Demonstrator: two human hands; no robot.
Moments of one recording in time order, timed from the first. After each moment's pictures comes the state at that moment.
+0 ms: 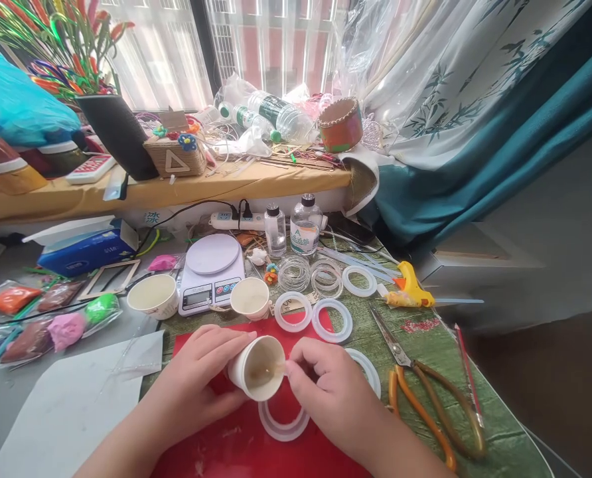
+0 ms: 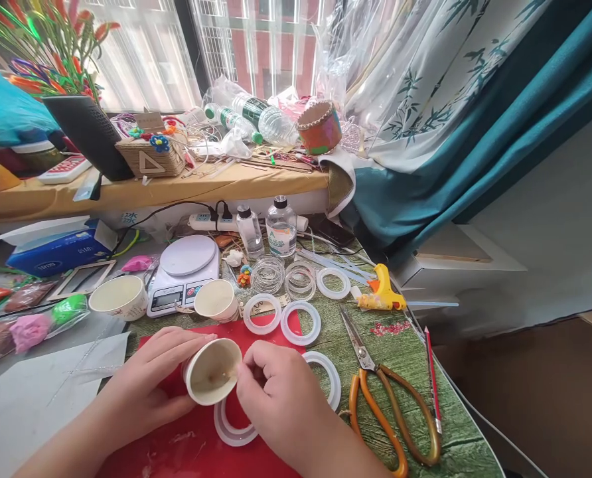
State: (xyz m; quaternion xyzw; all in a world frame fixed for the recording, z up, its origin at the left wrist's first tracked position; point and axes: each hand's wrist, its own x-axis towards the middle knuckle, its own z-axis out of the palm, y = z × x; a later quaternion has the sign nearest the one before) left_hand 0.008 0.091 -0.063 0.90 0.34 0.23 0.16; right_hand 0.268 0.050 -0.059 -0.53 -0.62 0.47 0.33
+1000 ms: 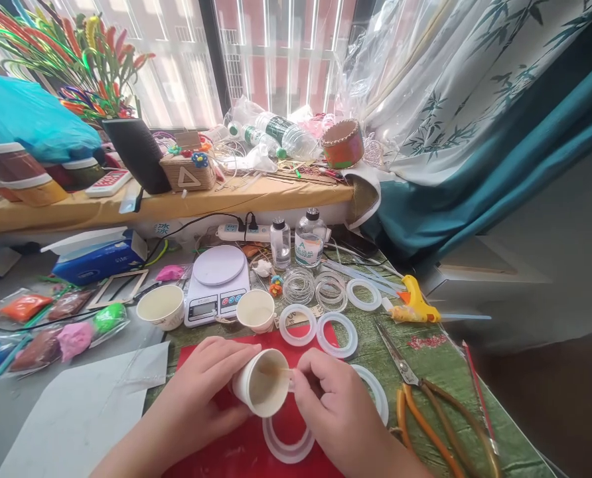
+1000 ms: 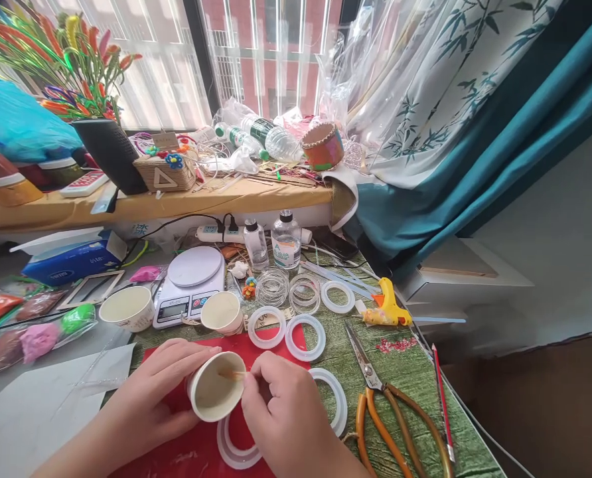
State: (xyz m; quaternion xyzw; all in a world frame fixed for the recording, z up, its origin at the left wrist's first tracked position) left_hand 0.006 0.089 -0.064 0.89 0.35 0.25 0.16; right_hand 0.261 0.049 -0.068 -0.52 -0.62 0.47 0.36
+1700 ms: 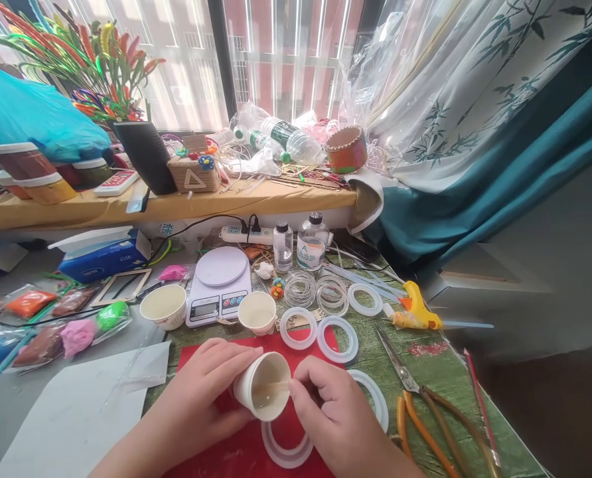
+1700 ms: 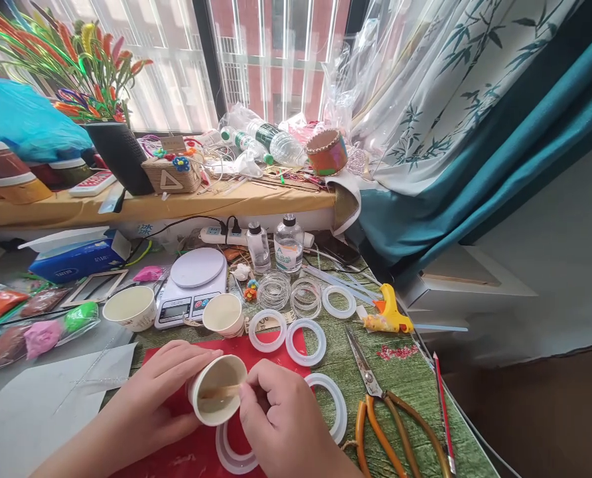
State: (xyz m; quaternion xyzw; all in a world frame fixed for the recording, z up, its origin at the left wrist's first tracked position) left_hand 0.008 0.087 -0.065 0.90 0.34 0.24 0.16; right_hand 0.263 0.049 -0.067 -0.51 -0.64 0.46 0.35
